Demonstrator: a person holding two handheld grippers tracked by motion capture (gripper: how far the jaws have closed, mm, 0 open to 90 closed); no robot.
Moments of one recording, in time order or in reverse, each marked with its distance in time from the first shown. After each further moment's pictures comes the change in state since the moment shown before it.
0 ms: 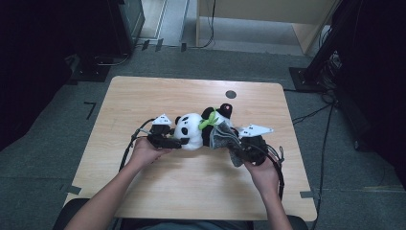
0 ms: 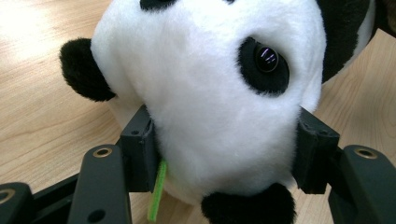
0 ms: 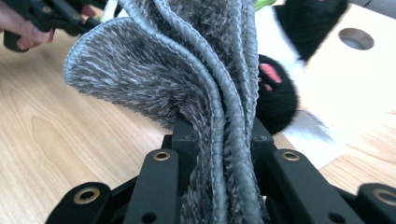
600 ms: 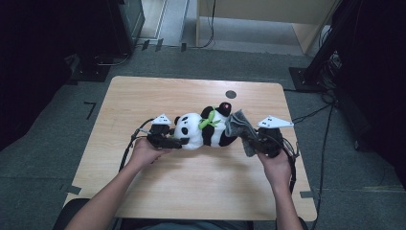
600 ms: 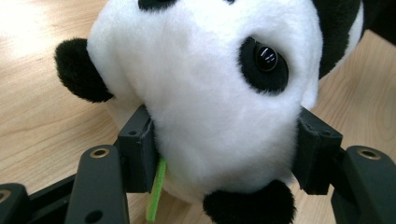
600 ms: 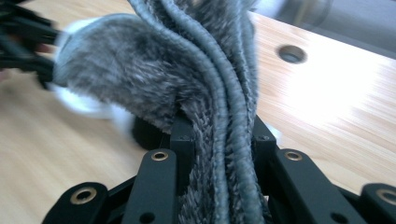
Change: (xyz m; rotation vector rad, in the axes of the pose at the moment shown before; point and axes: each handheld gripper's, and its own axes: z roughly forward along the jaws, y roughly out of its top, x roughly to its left) left arm -0.001 0.000 -0.002 0.005 0.002 0.024; right arm -0.040 0.002 -0.022 -0.071 -0.100 0.079
